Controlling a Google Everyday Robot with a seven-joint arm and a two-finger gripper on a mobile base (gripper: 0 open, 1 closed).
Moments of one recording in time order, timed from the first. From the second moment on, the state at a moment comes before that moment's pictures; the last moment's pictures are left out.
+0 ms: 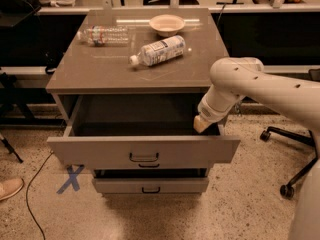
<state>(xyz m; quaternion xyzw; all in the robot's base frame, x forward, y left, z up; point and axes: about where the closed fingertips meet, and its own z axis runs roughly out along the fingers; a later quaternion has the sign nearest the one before) 0.613 -0.147 0.657 -0.35 0.93 0.06 0.12</state>
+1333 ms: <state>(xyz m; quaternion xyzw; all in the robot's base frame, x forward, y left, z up) 0.533 -0.165 0.646 -0.26 0.96 0.08 0.06</state>
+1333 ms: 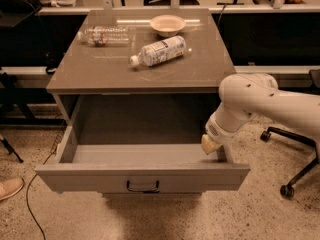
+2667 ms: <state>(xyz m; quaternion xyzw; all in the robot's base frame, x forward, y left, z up) 0.451 -0.157 0.656 -0.23 0.97 0.09 0.05</state>
